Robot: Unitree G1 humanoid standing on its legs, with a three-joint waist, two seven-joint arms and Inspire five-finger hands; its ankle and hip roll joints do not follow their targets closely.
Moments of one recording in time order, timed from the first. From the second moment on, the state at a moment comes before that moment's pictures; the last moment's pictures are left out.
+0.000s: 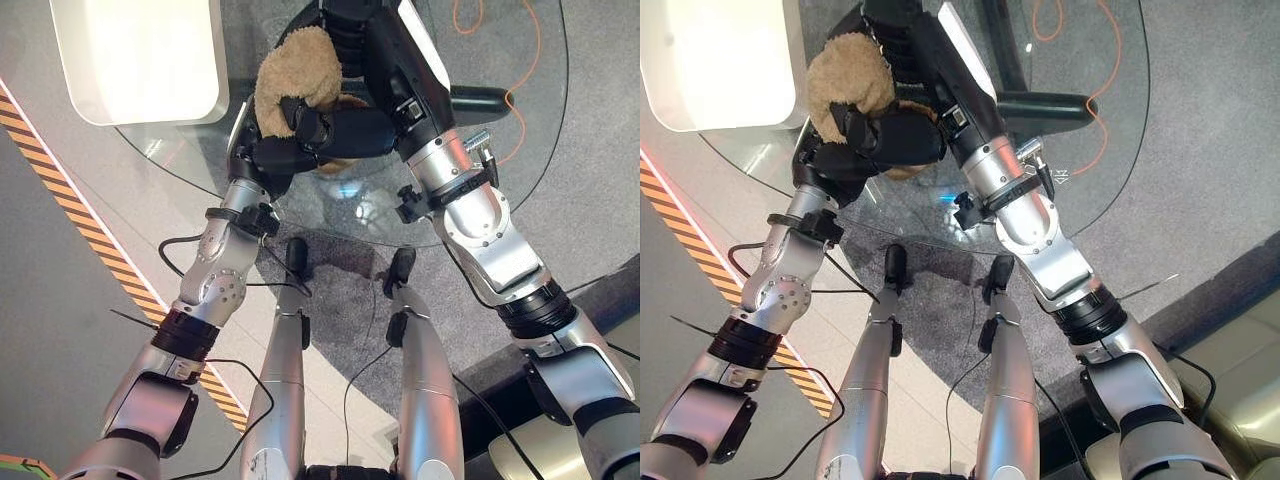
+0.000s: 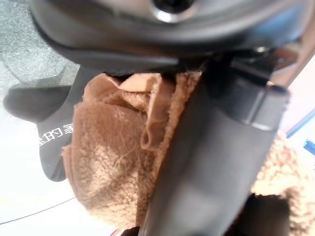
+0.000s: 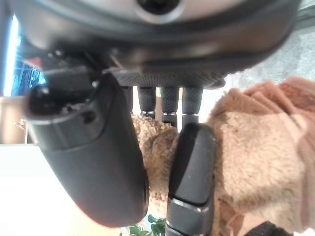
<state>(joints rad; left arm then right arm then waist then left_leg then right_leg) -0.71 0.45 -0.30 0.17 -1.07 -0.18 -0.03 -0.89 -0.50 0.44 0.01 0.29 -0.17 -0.09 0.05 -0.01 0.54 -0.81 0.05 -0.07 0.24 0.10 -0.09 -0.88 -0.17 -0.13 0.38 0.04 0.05</state>
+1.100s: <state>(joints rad) -0.70 0.44 -0.30 0.18 -1.06 -0.18 -0.04 -0.86 -0.47 0.42 0.02 0.33 -0.21 -0.09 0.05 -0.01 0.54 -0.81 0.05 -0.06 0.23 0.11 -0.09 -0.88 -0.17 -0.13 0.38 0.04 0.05</state>
